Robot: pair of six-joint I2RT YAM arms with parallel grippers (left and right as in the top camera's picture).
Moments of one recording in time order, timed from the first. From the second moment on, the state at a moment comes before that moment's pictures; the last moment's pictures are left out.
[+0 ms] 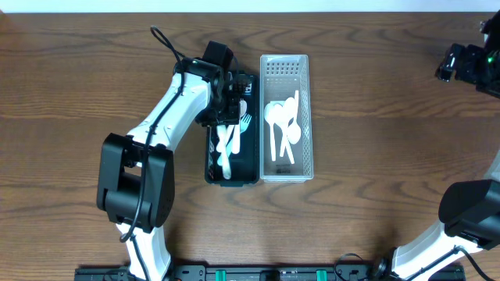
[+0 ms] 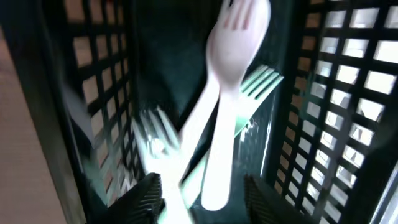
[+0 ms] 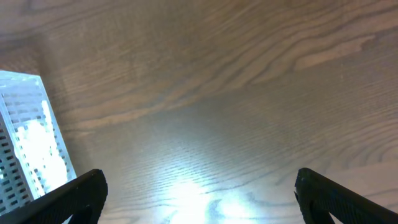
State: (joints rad) left arm -0.32 1.99 1.56 -1.00 0.16 -0.31; right arm -0.37 1.90 2.12 -1.45 -0.13 -0.01
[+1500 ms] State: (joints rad) left arm -0.03 1.13 0.91 -0.14 0.00 0.10; right arm -0.12 1.54 1.54 -0.54 -0.02 -0.08
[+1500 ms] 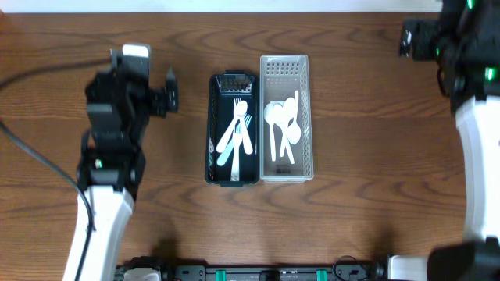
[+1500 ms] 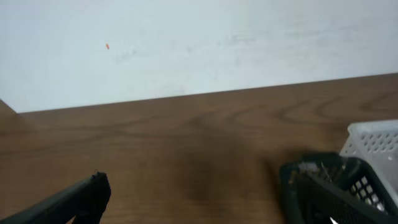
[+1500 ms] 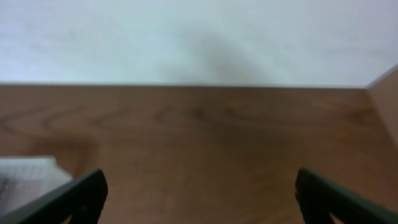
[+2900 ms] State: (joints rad) left arm -0.04 0.50 0.30 -0.09 -0.04 0.15; right arm -0.01 0.44 0.29 0.06 0.07 -0.13
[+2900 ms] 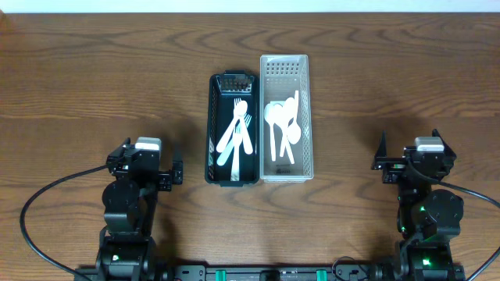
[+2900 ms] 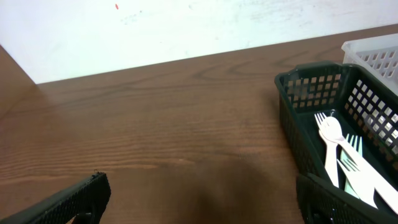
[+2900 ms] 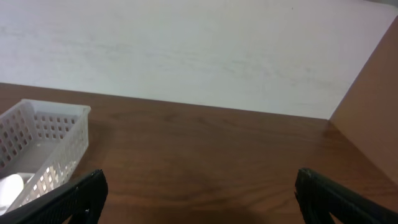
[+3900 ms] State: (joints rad) left arm -0.04 0.49 0.30 -0.10 -0.04 0.15; right arm 0.01 0.30 0.29 -0.80 0.07 -0.13
